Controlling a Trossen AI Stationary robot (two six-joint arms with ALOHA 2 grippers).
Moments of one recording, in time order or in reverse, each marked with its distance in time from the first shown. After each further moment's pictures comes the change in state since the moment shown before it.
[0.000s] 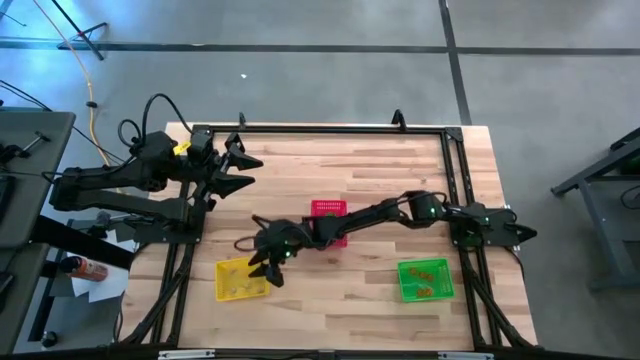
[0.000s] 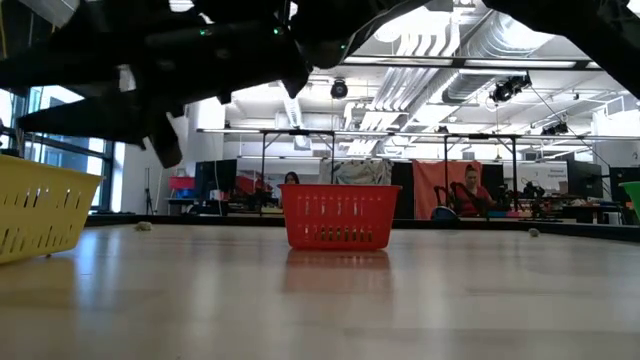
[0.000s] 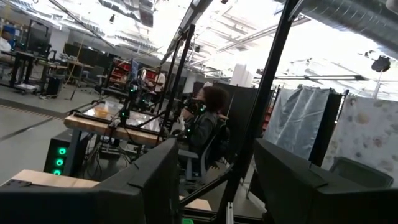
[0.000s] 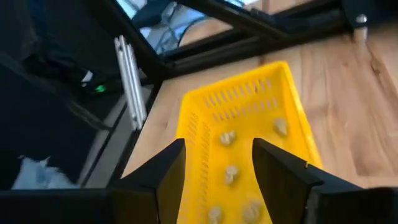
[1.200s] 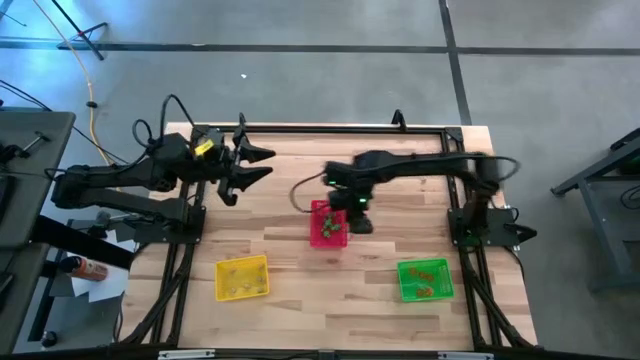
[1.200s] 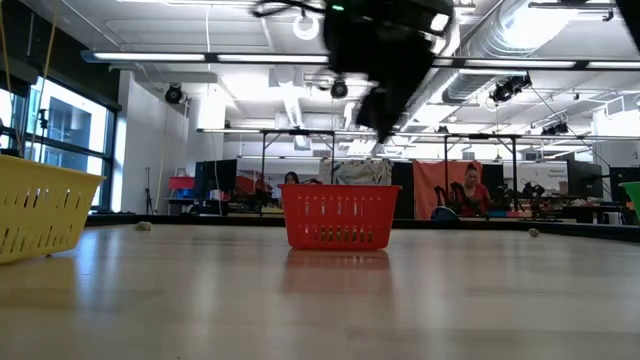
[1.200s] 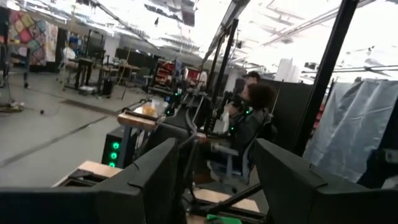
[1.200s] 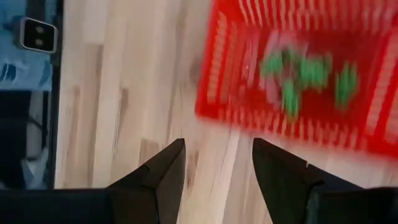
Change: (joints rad) left arm 0.000 0.075 0.000 0.005 -0.177 0.086; right arm -0.278 -0.581 -0.374 -1.195 -0.170 -0.616
